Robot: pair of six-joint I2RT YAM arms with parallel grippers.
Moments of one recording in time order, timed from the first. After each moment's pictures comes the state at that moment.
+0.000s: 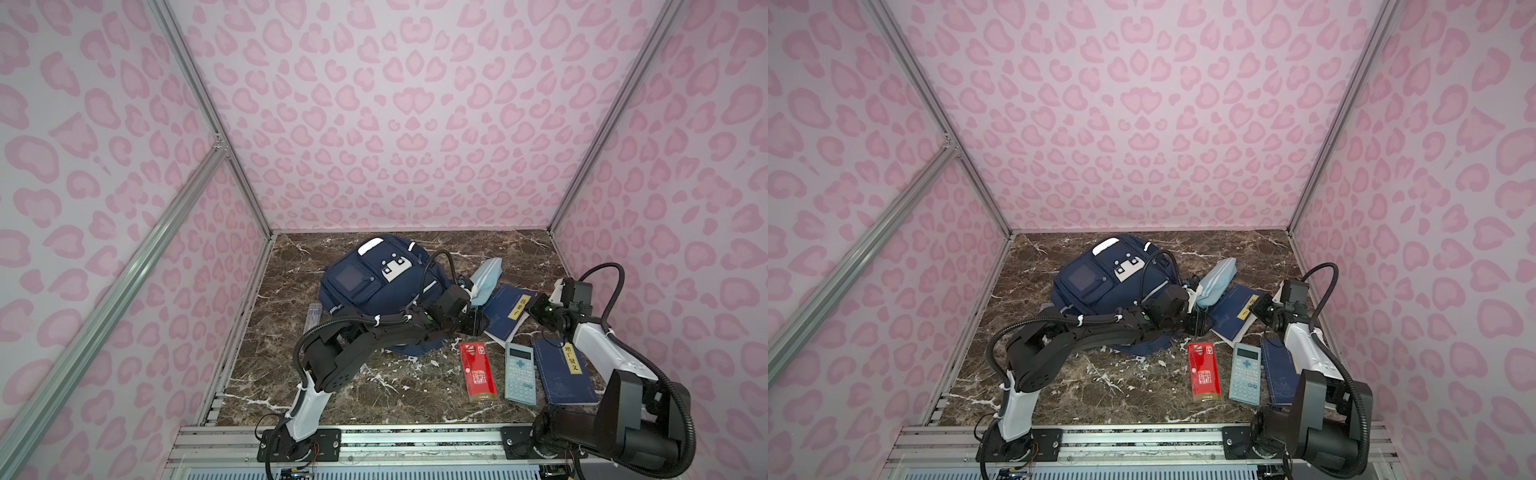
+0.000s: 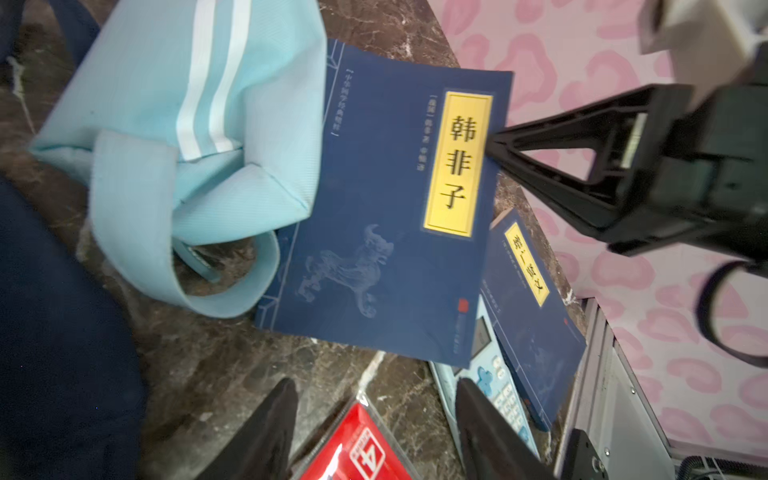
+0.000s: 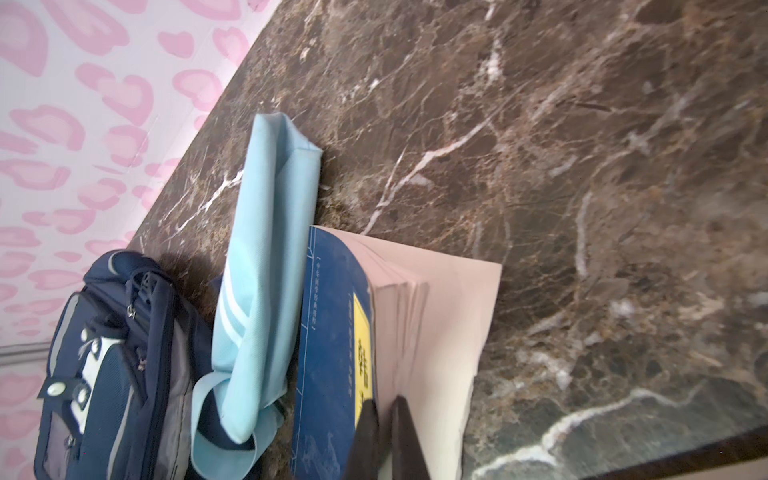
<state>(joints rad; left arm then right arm) -0.99 2.09 1.37 0.09 0.20 -0.65 -0.25 1.27 0.69 -0.27 -0.31 0.54</state>
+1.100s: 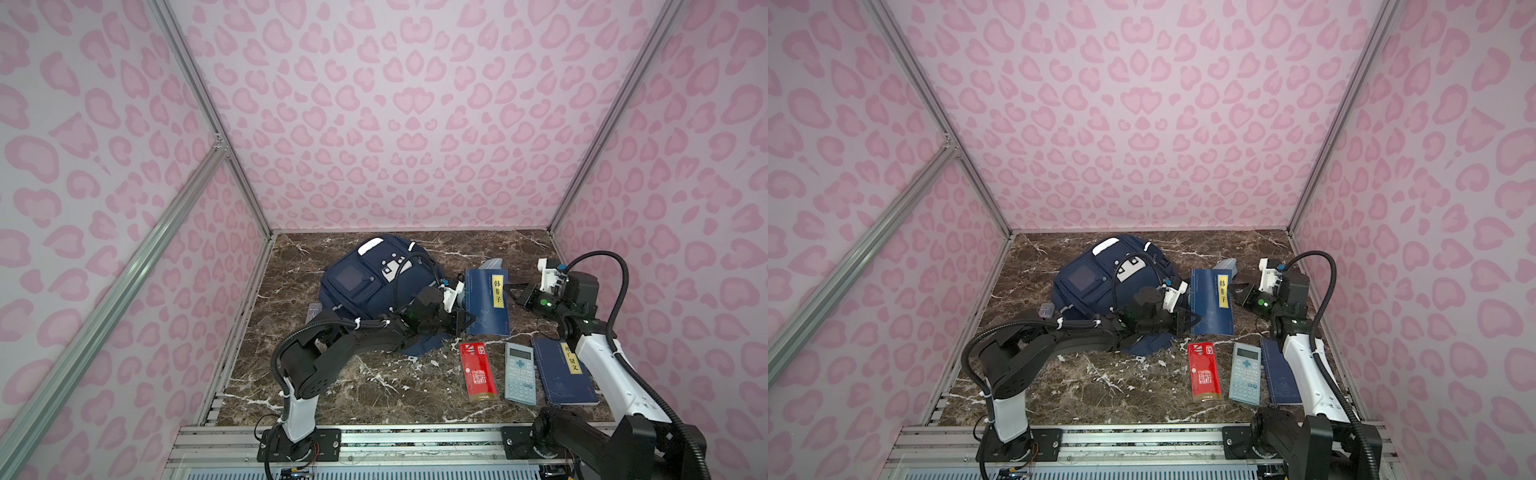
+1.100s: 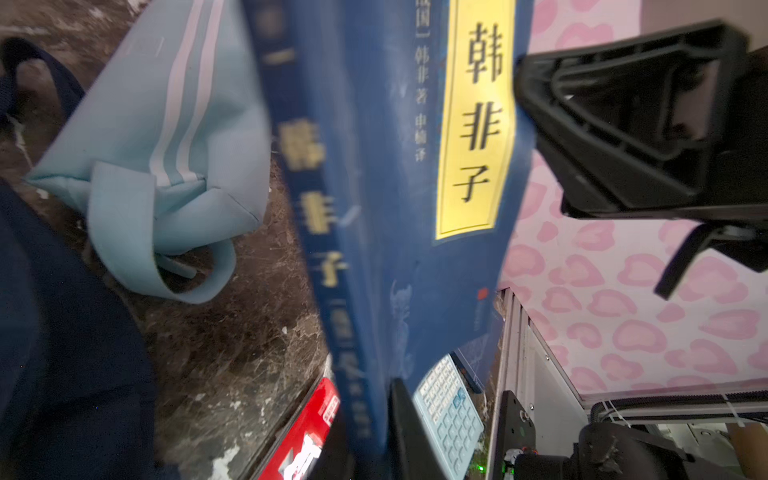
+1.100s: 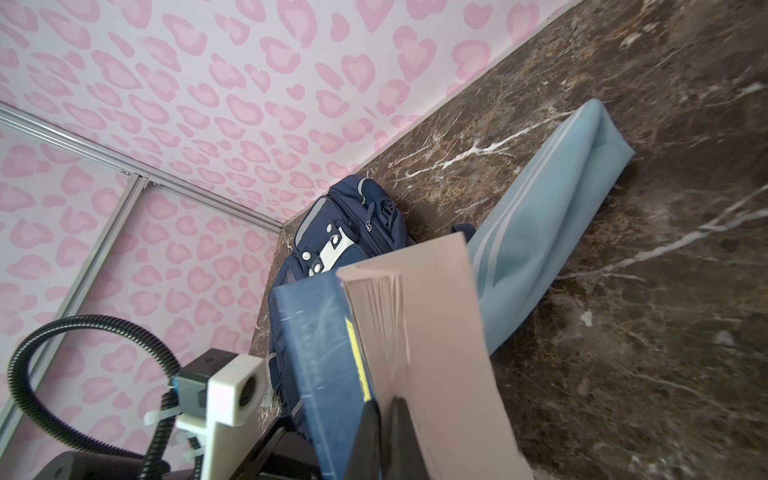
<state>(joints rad) -0.92 1.88 1.07 0.43 0.36 -0.66 -0.15 1.11 0.71 -0.15 -0.72 0.56</state>
